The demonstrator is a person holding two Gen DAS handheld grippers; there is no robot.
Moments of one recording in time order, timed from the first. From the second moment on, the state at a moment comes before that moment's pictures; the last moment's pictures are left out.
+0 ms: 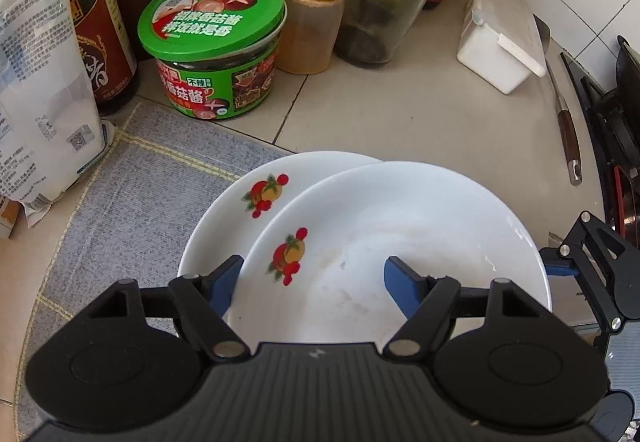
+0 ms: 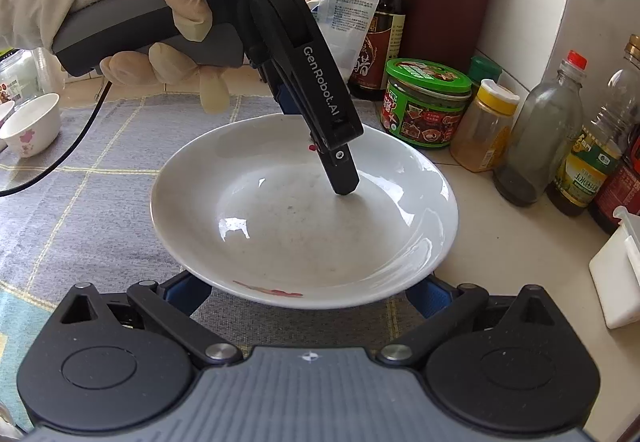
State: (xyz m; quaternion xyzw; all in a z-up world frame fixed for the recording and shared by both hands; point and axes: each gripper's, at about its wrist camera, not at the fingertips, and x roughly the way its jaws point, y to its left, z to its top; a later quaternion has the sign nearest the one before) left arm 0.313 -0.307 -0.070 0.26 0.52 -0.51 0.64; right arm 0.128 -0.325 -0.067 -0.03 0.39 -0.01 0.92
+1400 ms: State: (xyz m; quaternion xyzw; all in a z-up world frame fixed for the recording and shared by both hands) left arm 0.316 -0.299 -0.054 0.29 0.49 -0.49 0.66; right arm 0.137 -0.322 -0.068 -0.03 0.40 -0.01 0.92
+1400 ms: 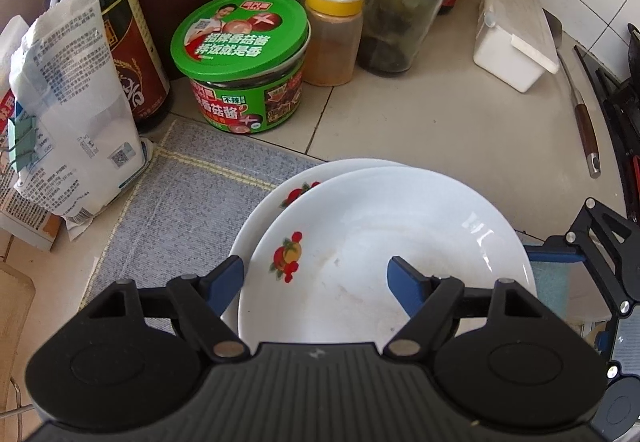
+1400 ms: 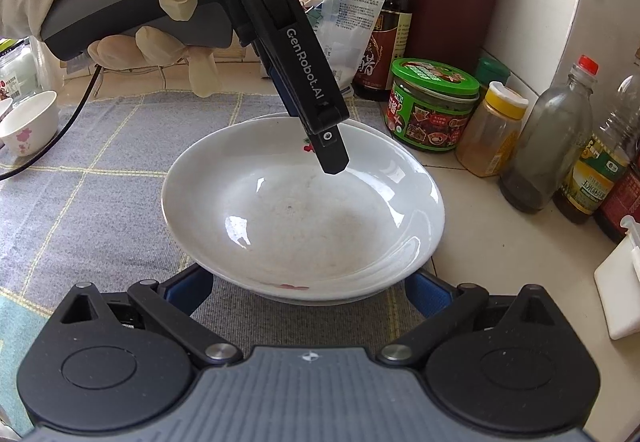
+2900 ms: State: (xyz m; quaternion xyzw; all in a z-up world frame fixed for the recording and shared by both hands) left arm 0.165 -0.150 0.022 0.15 0.33 -0.30 0.88; right arm 0.142 -0.295 -0.050 -0.06 0.37 0.10 0.92
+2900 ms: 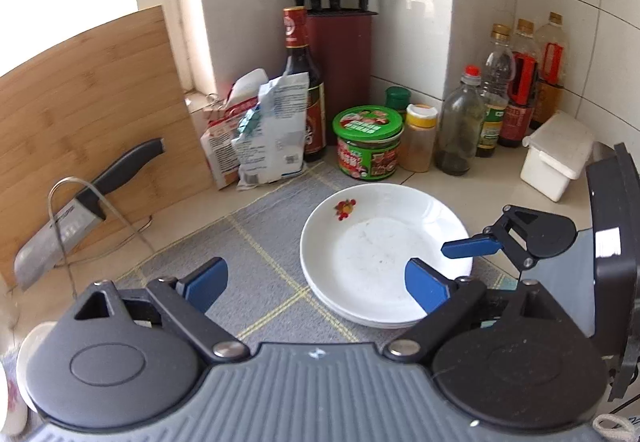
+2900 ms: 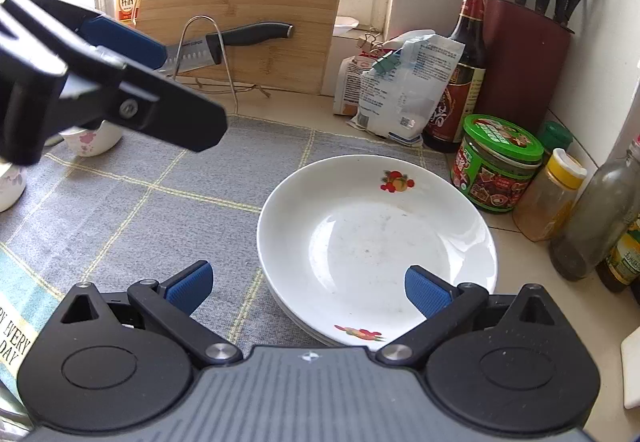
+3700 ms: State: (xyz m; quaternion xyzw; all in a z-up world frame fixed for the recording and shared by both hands) left arm 0.102 0.018 -0.002 0.09 0.34 -0.12 0.93; right arm 0.155 -0.153 -0.063 -0.11 0.40 0.18 0.89
